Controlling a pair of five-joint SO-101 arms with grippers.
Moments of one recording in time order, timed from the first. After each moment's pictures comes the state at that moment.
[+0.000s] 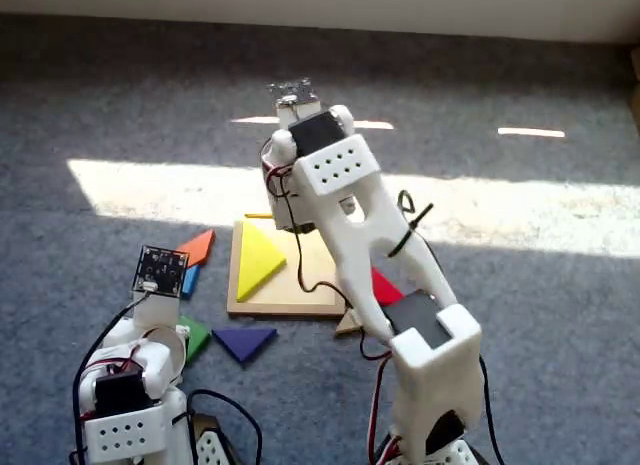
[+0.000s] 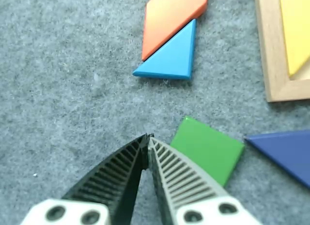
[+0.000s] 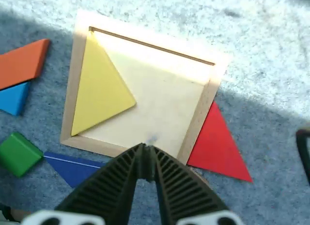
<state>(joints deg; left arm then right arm) -18.4 -101.3 96.0 75.4 -14.1 -36.0 19.5 -28.1 99.4 -9.8</state>
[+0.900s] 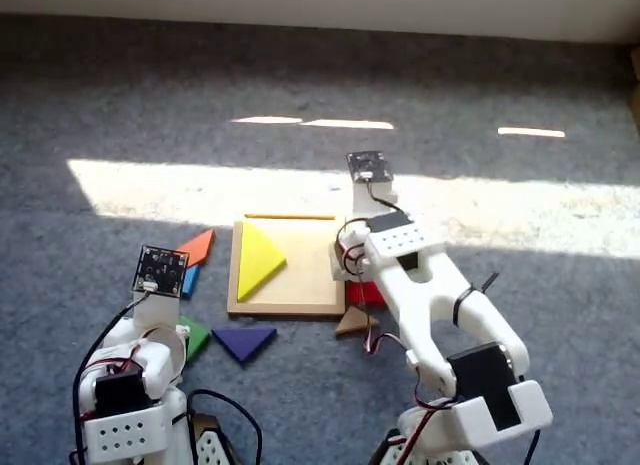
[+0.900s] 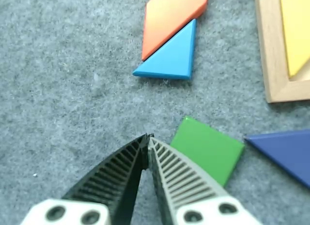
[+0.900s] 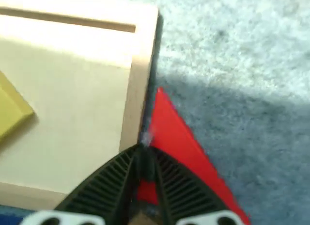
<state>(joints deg) -18.4 -101.3 96.0 75.4 -14.1 -22.9 -1.4 37.5 48.2 -8.6</state>
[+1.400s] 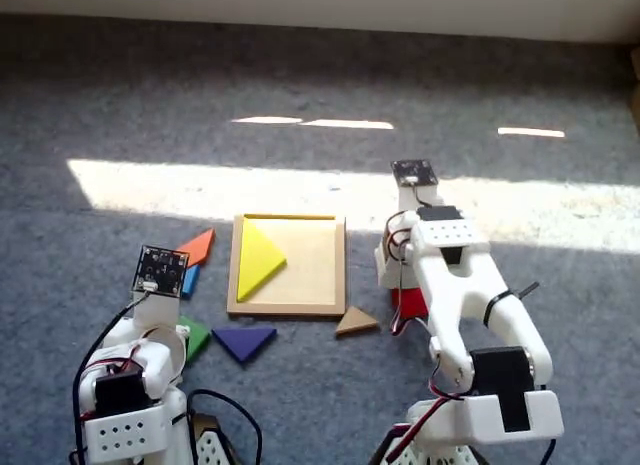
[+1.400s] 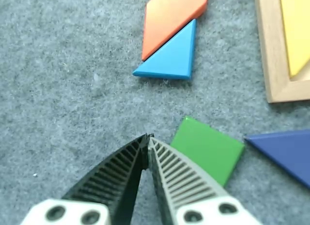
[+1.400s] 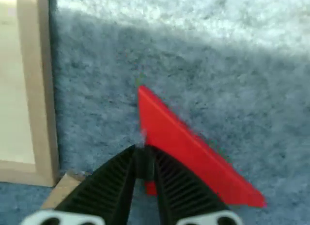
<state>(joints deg) -18.4 -101.3 96.0 75.4 -14.1 -11.2 -3.6 37.5 59.6 3.8</state>
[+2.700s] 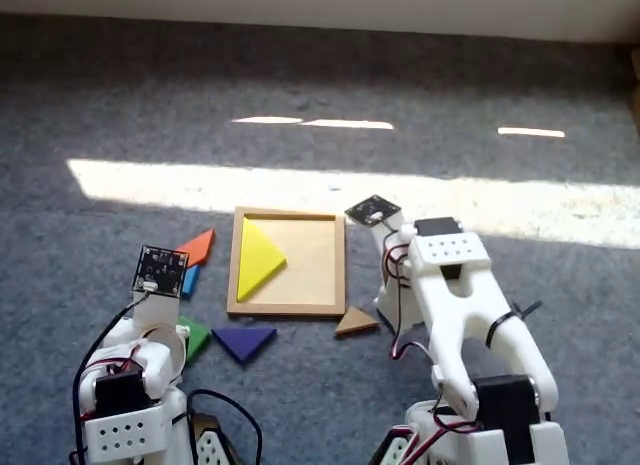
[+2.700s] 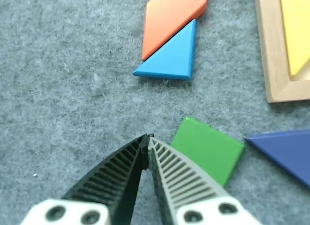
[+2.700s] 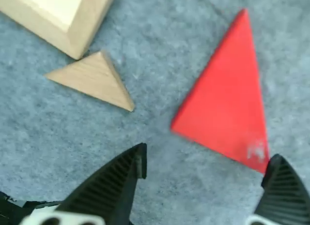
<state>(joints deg) -18.4 -101.3 96.0 75.4 -14.1 -13.6 -10.3 42.5 70.8 31.2</state>
